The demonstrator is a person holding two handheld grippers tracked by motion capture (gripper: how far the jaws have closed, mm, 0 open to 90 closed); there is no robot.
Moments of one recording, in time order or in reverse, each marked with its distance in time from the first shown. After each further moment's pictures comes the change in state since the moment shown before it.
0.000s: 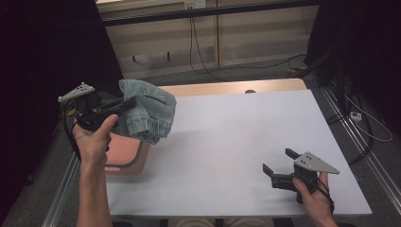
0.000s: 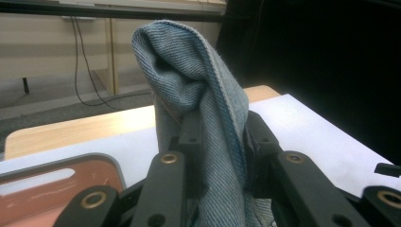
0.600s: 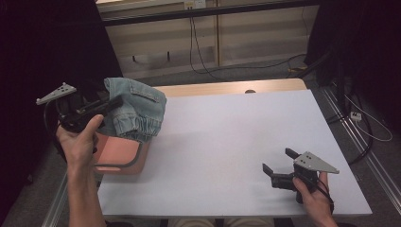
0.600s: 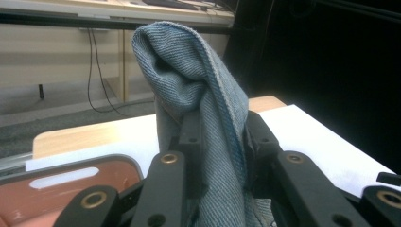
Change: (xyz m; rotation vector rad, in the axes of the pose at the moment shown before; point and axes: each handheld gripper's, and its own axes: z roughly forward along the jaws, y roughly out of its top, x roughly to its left) left arm 0.010 0.006 -0.028 -0.042 0.025 -0.009; right arm 0.000 0.000 0.001 0.001 -0.001 0.009
